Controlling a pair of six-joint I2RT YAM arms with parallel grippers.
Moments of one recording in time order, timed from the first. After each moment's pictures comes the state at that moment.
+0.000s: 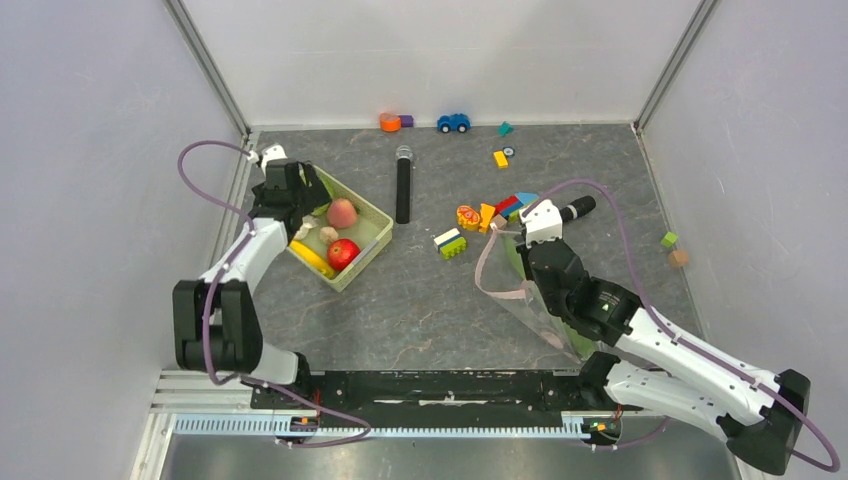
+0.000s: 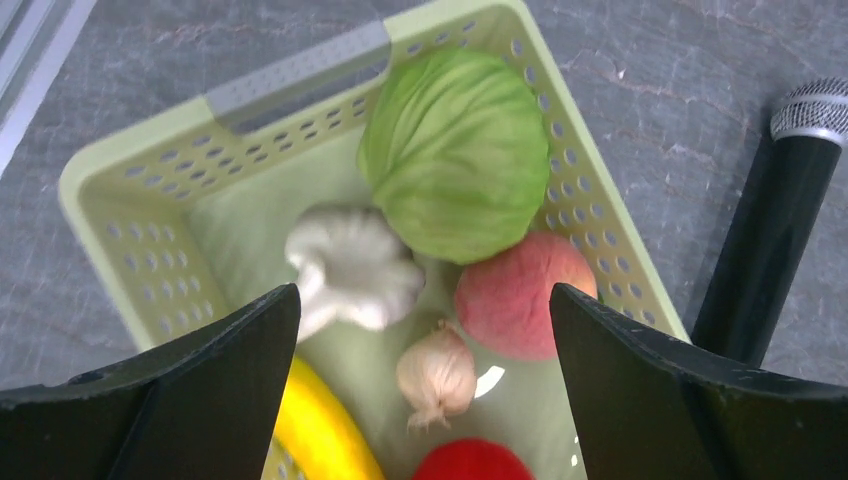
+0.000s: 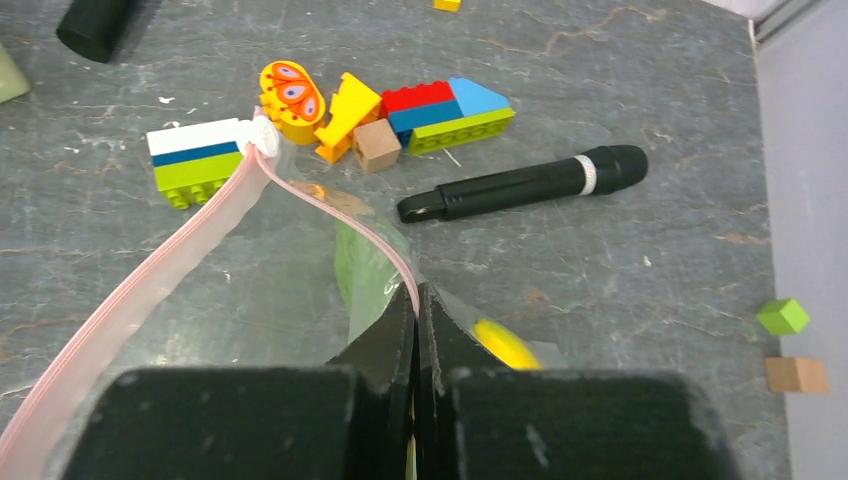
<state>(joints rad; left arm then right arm) -0.05 1.41 0.94 -0.17 -0.28 -0.42 0.88 0.83 0.74 -0.39 0.73 0.10</state>
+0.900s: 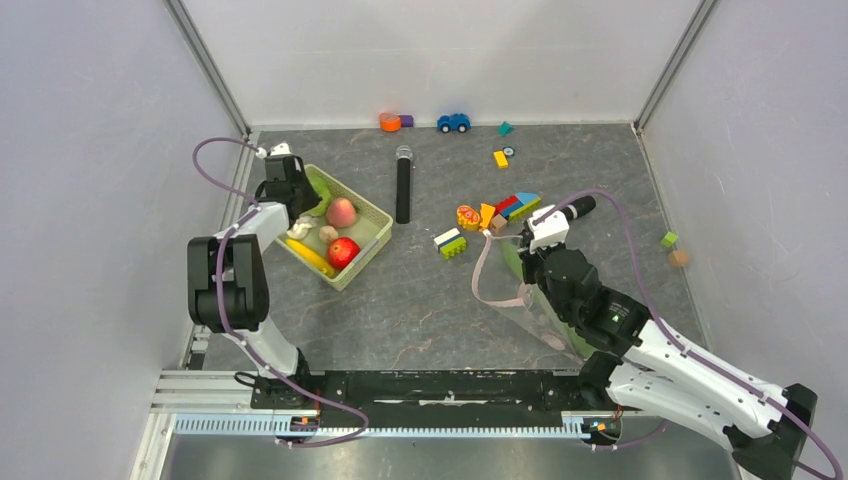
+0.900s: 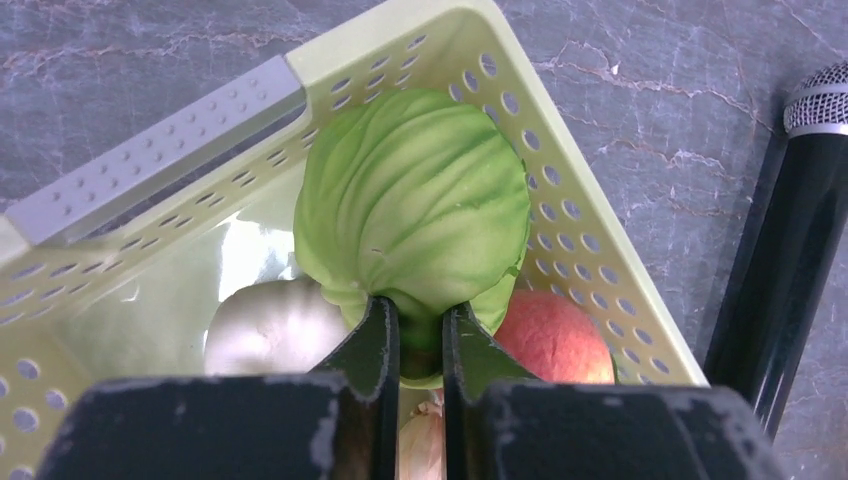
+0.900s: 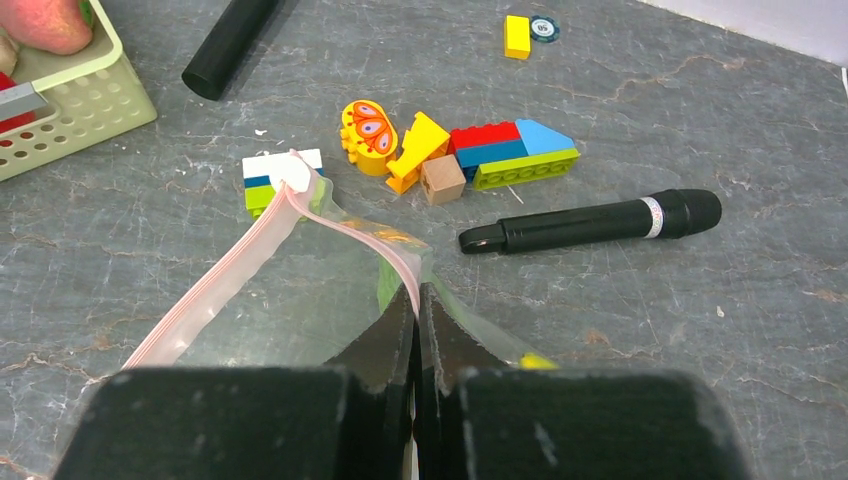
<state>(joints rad) 0.05 1.72 1.06 -0.02 -0.05 -0.37 0.88 0.74 0.65 -0.25 0.58 0.08</state>
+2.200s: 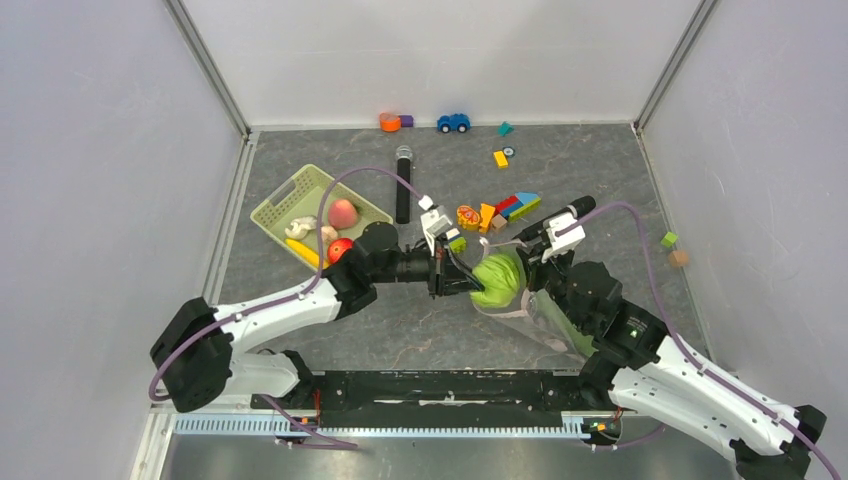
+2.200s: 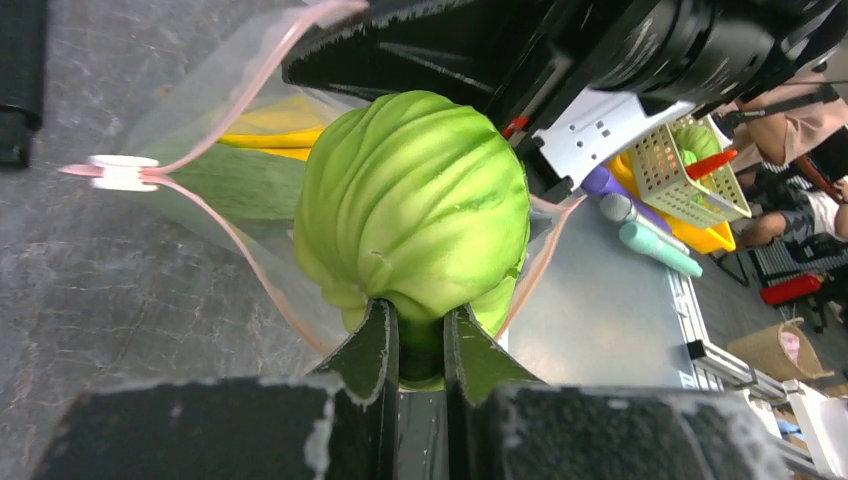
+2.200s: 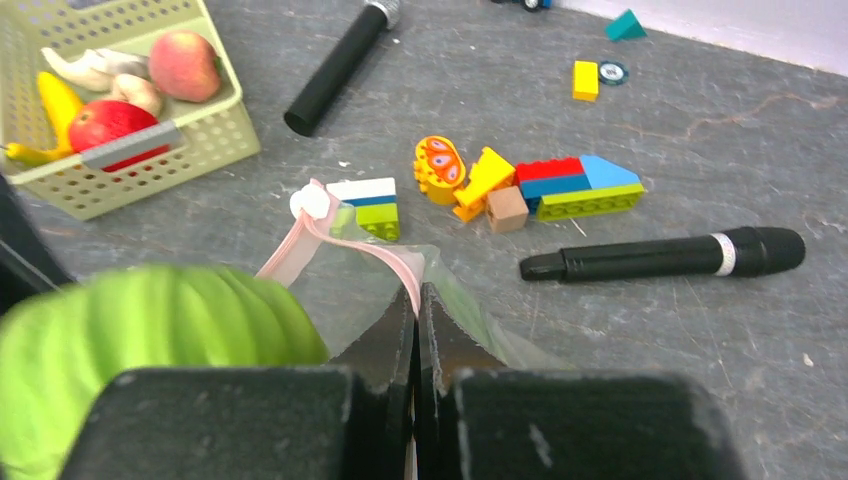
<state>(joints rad) -0.87 1.24 0.72 0.45 0.59 -0.51 0.88 0.58 0.58 -0.21 0.46 0.11</state>
